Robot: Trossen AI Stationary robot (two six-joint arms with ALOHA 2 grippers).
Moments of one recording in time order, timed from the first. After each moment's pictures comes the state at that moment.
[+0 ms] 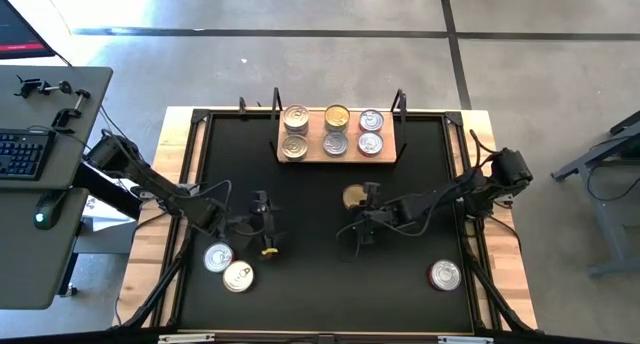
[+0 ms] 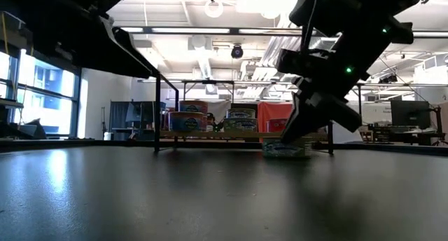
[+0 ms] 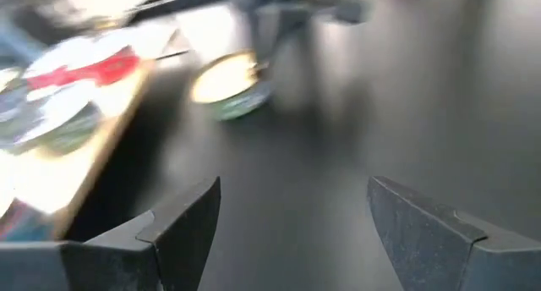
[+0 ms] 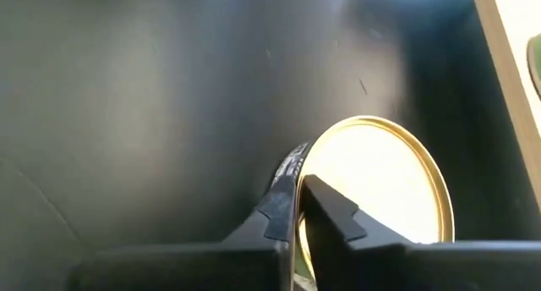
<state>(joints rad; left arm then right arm) -0.49 1.34 0.54 0.19 -0.65 -0.08 0.25 1.73 0.82 -0.16 0.49 0.09</state>
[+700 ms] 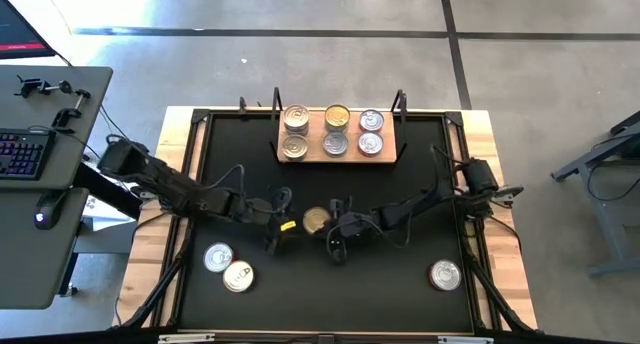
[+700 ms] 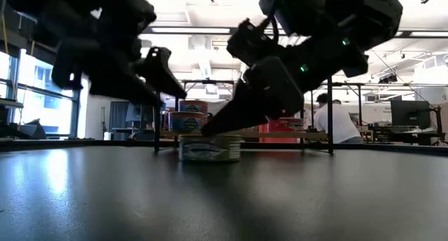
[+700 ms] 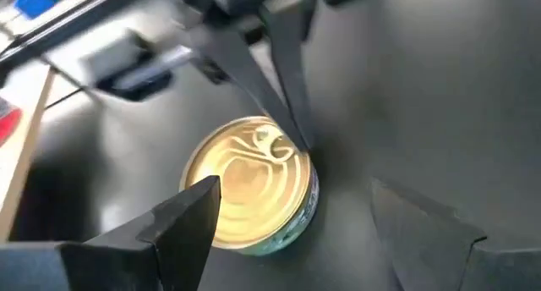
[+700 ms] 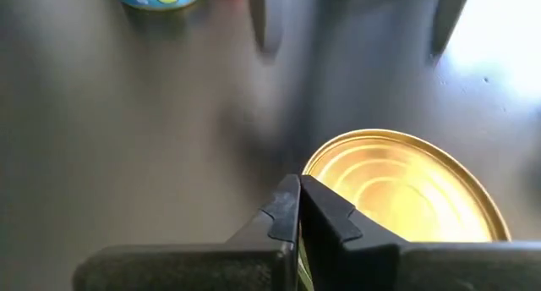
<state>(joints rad) -0.26 1.47 0.54 0.34 -0.17 0.32 0.24 1.97 0.92 0.48 0.18 0.03</state>
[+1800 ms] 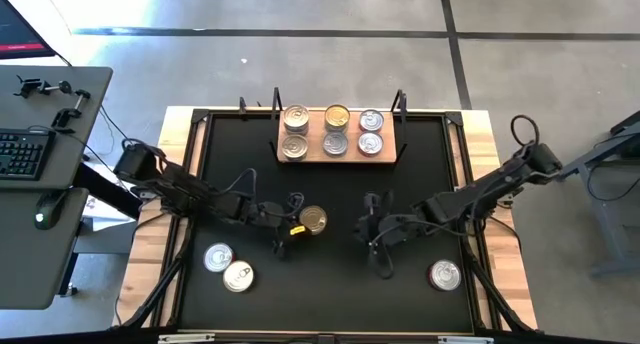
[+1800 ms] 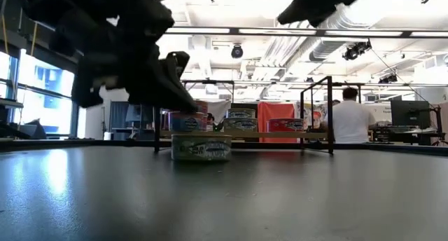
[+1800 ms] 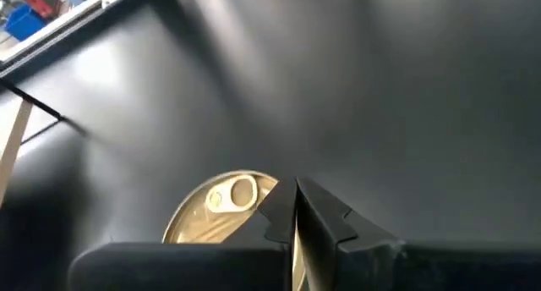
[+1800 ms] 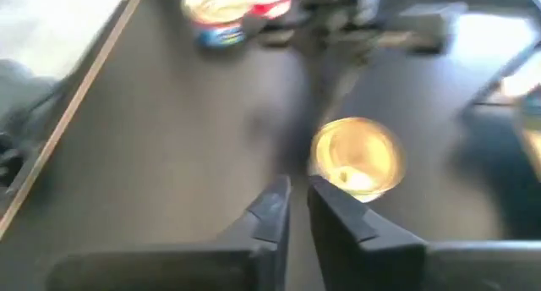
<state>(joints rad) -0.25 1.62 0.62 0.43 -0.12 0.38 0.42 1.43 0.97 -0.21 0.31 0.16</state>
